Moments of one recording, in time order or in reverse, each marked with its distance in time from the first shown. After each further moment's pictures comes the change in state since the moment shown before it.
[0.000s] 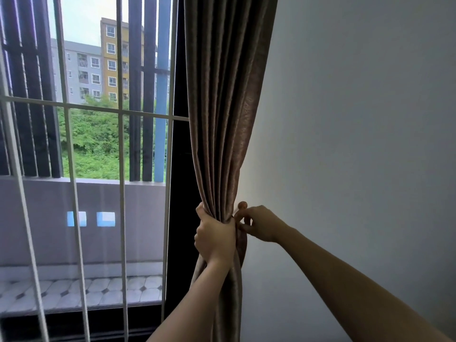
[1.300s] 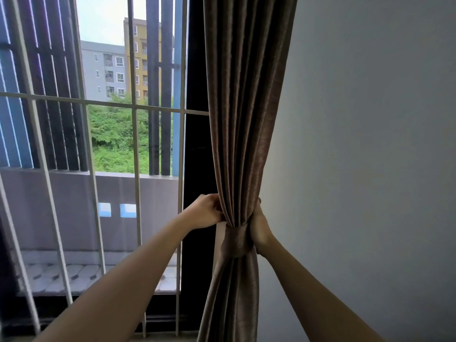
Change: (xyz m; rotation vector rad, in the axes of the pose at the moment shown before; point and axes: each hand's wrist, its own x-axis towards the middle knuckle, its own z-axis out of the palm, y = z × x) left_hand 0.088 -0.002 -0.046 0.336 -0.846 0.396; right_hand -0.003 -0.053 0.032 1.323 0.282 0.223
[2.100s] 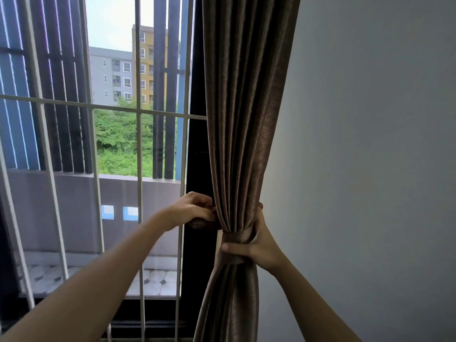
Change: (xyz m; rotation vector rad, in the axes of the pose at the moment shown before) left_hand -0.015 -0.015 -0.037 -0.340 -0.141 0.016; right_hand -0.013 0.018 -0.019 -0.325 -0.192 -0.207
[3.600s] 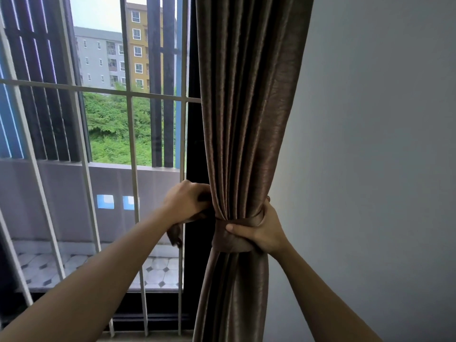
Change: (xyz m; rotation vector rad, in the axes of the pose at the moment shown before) left_hand 0.025 -0.018 -0.007 0.685 0.336 0.151; right_hand 0.038 0.020 -0.002 -0.021 0.156 0.007
